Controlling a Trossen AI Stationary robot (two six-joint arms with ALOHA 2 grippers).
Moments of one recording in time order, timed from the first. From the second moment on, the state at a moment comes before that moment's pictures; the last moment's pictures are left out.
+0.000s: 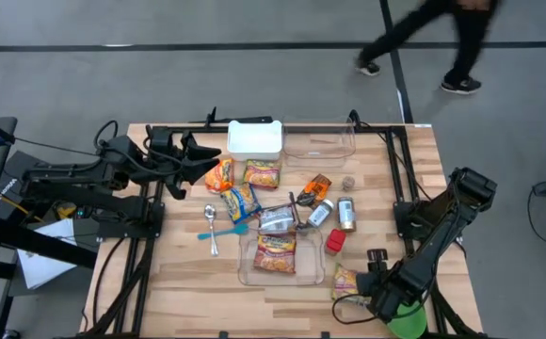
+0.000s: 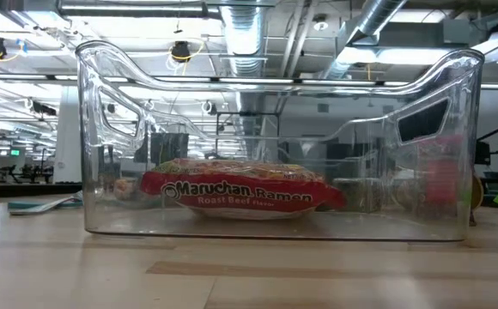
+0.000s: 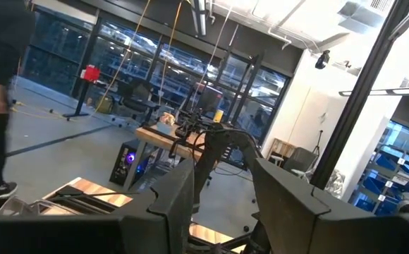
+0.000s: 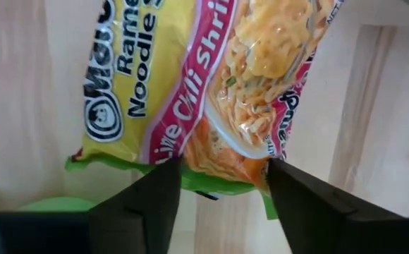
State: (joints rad) left arm -0.01 0.80 0.88 0.17 -0.13 -0.36; right arm 0.95 1.62 0.98 -0.89 0.11 0.88
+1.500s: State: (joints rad) left arm -0.01 0.80 0.85 0.17 -0.13 -0.38; right arm 0.95 1.55 0.98 -0.86 0.09 0.83
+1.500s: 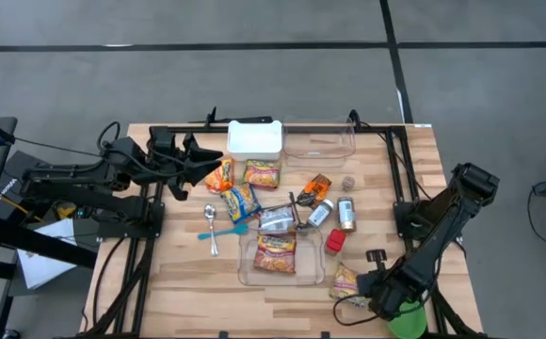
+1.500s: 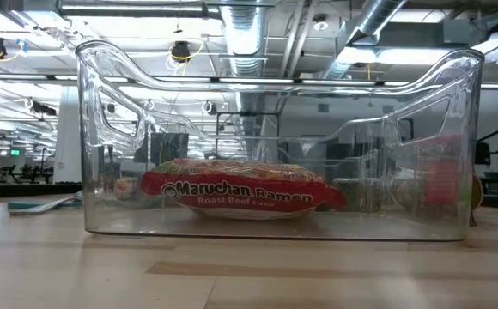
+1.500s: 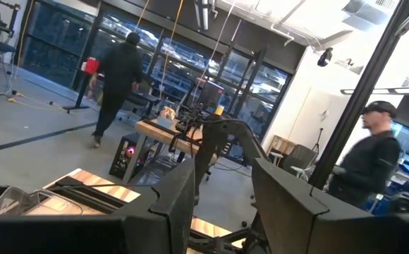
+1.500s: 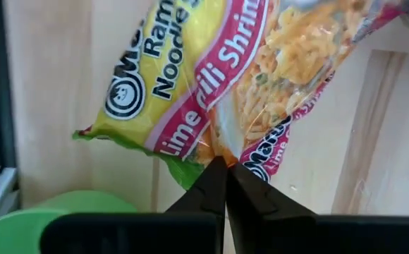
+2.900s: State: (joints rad) left arm -0.01 0.80 0.85 0.17 -0.13 -0.38; right arm 0.73 1.12 1.18 -1.00 0.11 0.68
